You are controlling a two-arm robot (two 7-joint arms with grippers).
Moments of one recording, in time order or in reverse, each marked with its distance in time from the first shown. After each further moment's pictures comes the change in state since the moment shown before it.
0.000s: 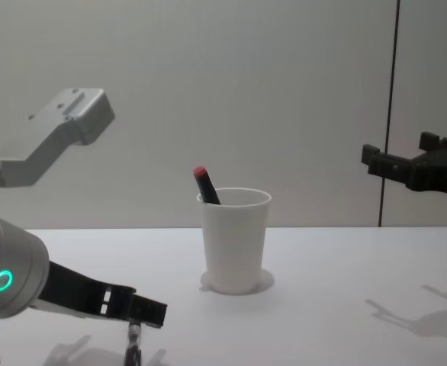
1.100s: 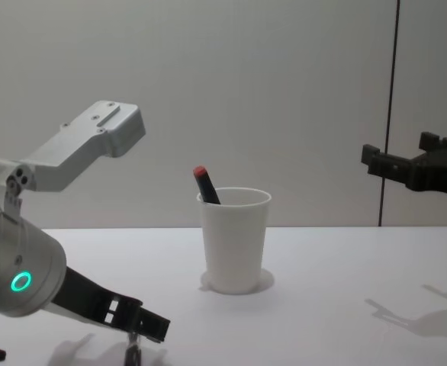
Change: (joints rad) left arm -0.046 -0.034 0.027 0.033 0.154 0.097 -0.068; right arm 0.000 0.000 0.000 0.000 0.000 0.000 0.000
